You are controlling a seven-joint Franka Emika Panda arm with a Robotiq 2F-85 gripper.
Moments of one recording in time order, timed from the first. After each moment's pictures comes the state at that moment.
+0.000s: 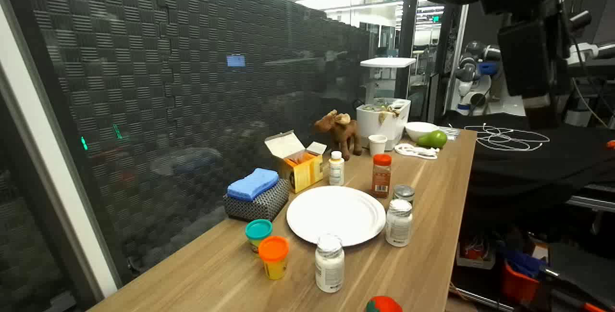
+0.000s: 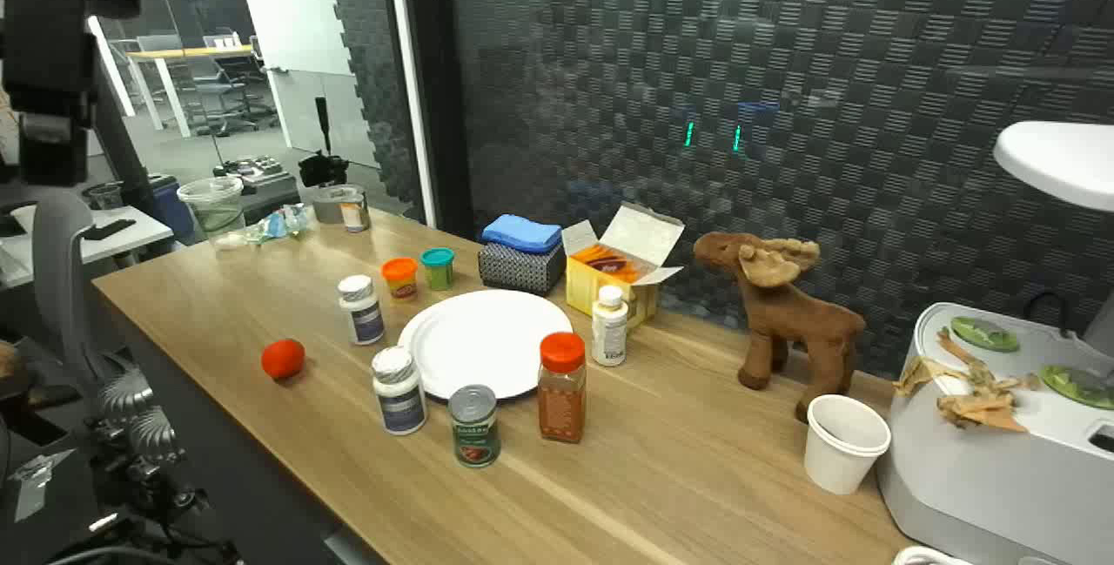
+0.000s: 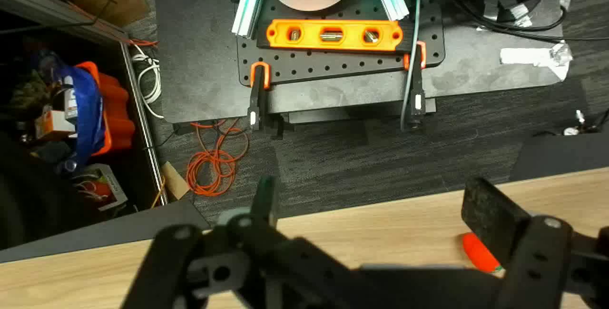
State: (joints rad) arm 0.04 -0.50 0.24 -2.39 -0.01 1.52 0.31
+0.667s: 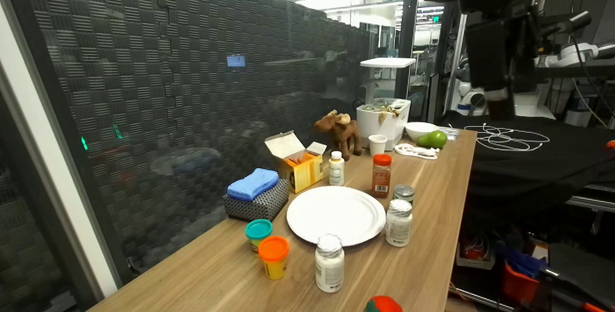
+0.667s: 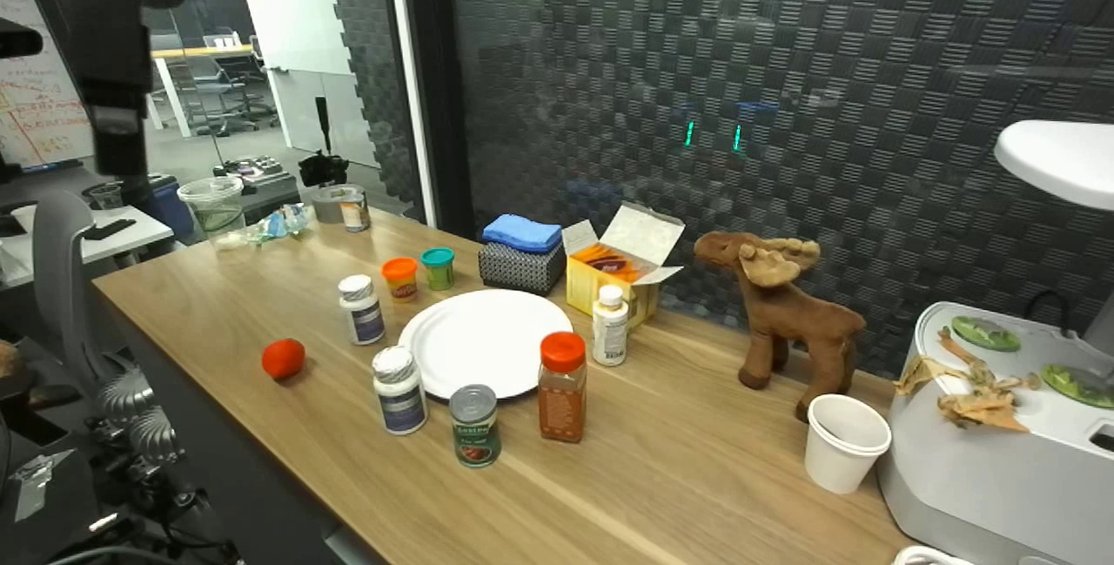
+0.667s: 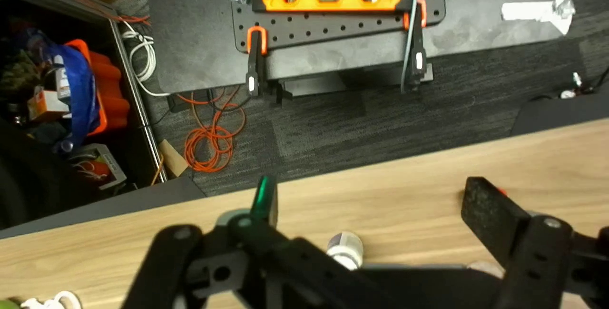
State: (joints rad) arm 0.03 -0.47 0.21 -2.36 -0.04 1.61 0.32
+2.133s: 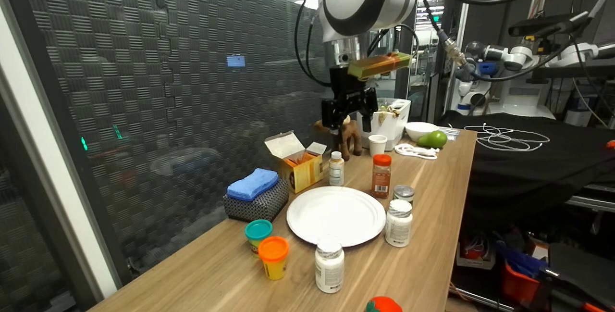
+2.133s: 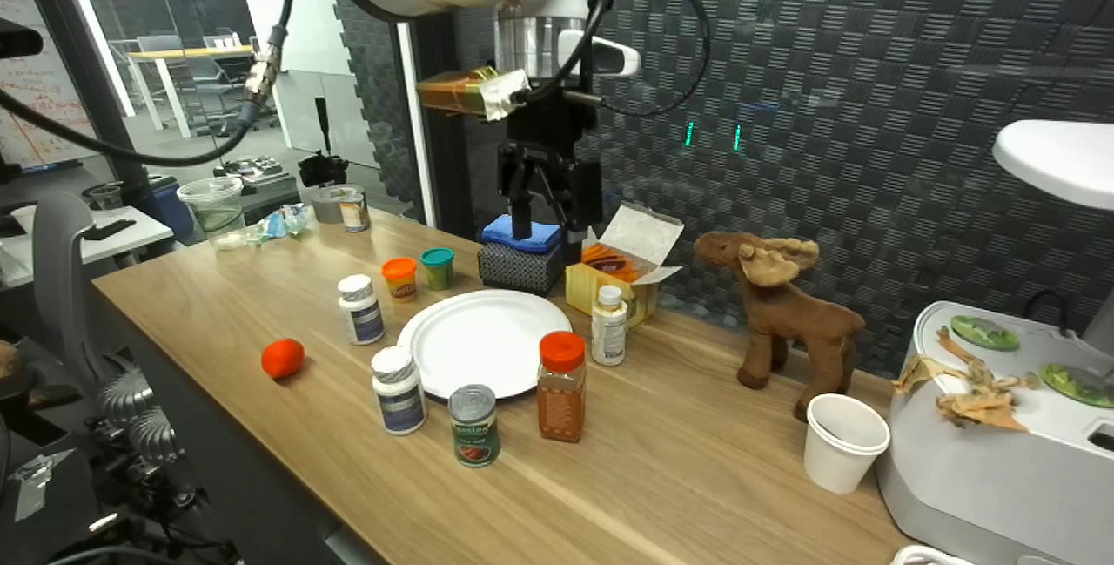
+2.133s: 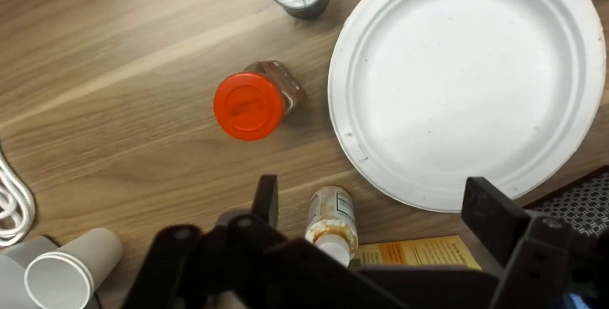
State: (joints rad) arm -0.03 0.32 -0.01 -1.83 -0.12 2.06 0.22
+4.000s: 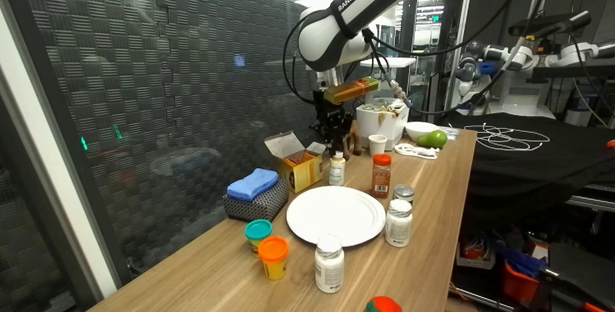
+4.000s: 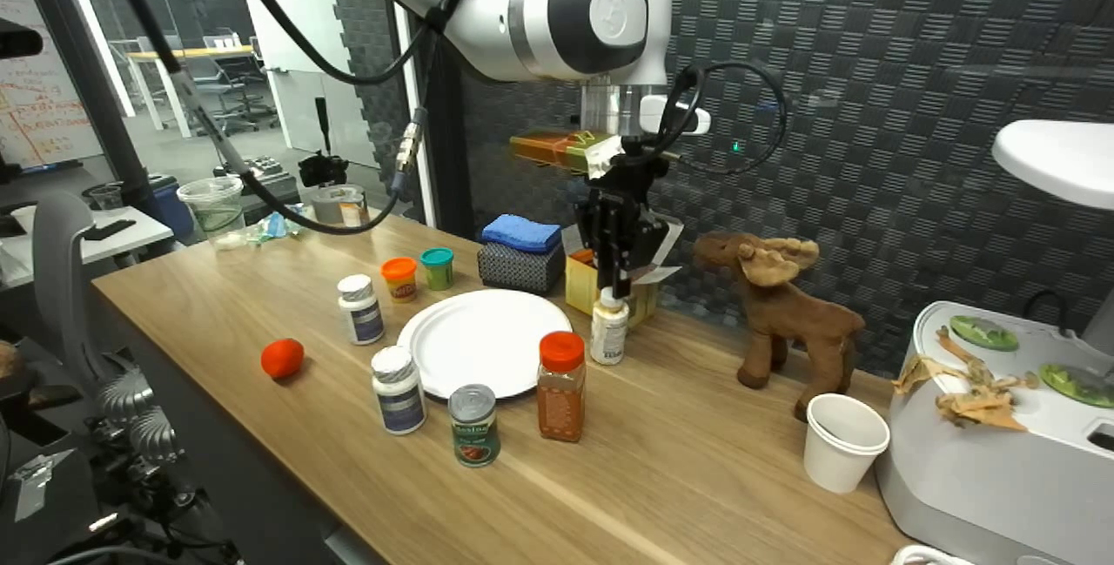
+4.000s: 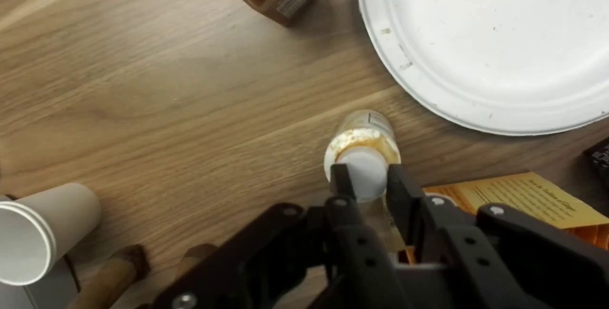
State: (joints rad) arm -0.03 0.64 -0.05 -1.47 -0.10 2.01 0.20
